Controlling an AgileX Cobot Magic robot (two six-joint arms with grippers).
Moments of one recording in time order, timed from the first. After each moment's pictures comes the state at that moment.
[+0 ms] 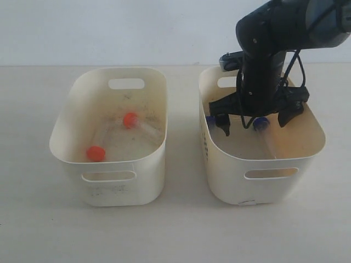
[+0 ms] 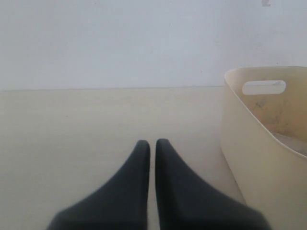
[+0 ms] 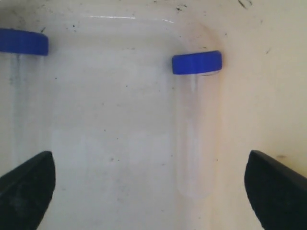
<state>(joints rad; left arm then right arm) -0.01 0.00 0.00 0.03 0.21 -0.03 0.36 1.97 -1.41 -0.28 0.95 0.53</state>
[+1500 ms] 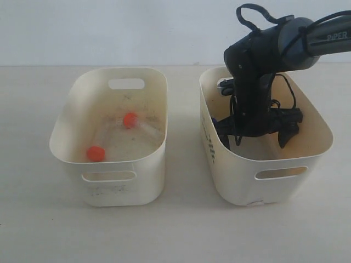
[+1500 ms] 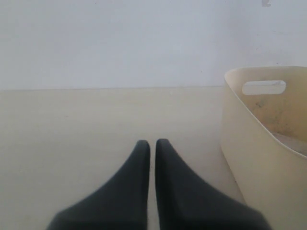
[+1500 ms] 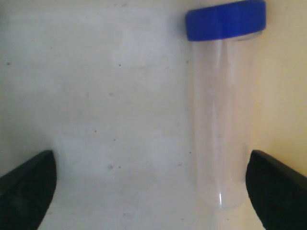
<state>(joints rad) -0.01 0.00 0.00 0.03 0.21 -0.03 0.36 2.11 -1.42 -0.26 1.00 0.55</state>
